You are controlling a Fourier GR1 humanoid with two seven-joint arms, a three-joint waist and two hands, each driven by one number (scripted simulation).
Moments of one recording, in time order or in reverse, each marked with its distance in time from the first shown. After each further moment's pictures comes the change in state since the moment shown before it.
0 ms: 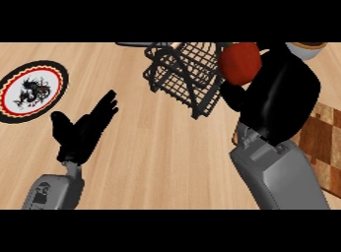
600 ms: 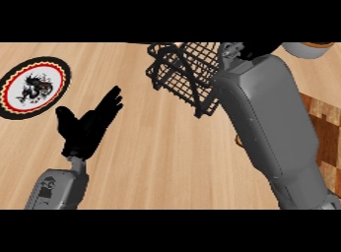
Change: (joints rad) left arm -0.039 -0.015 -0.003 0.019 0.001 -0.001 -0.001; right arm -0.425 -0.002 -0.211 0.437 -0.062 0.010 0.004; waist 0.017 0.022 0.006
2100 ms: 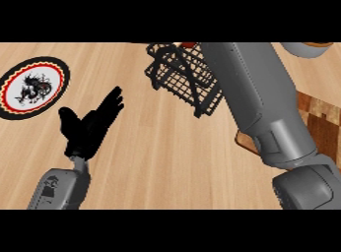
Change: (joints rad) left arm -0.003 -0.010 0.003 0.022 -0.011 0.003 -0.023; right arm -0.278 0.001 -0.295 0.661 -0.072 -0.926 -0.176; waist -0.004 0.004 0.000
